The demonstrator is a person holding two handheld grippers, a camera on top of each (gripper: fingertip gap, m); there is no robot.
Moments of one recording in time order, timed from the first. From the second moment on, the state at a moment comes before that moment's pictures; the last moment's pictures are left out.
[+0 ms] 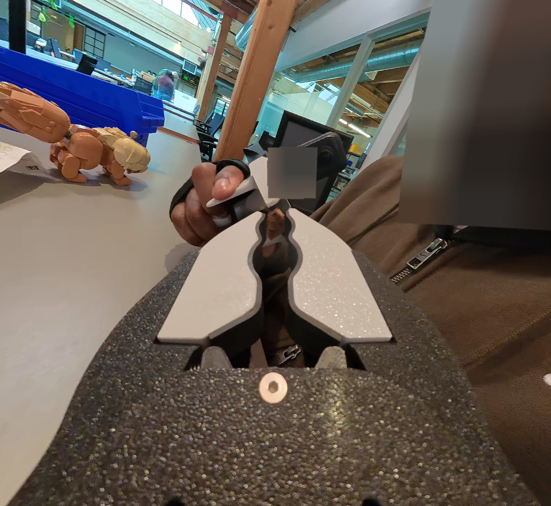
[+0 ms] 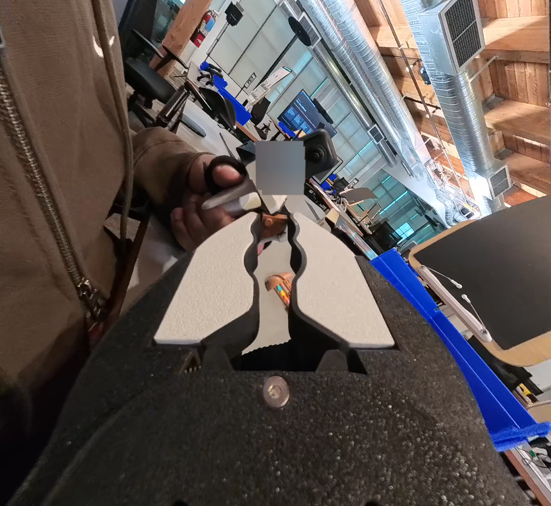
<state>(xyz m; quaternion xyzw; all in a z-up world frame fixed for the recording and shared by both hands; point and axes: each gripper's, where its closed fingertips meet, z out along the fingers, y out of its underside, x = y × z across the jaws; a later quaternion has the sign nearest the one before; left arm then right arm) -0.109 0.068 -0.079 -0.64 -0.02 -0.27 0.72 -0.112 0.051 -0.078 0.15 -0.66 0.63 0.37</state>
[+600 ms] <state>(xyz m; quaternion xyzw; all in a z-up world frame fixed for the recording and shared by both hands) -0.108 0.065 -0.077 -0.66 0.05 -0.05 0.75 -0.113 0.056 -0.071 0.13 -0.65 0.65 0.37</state>
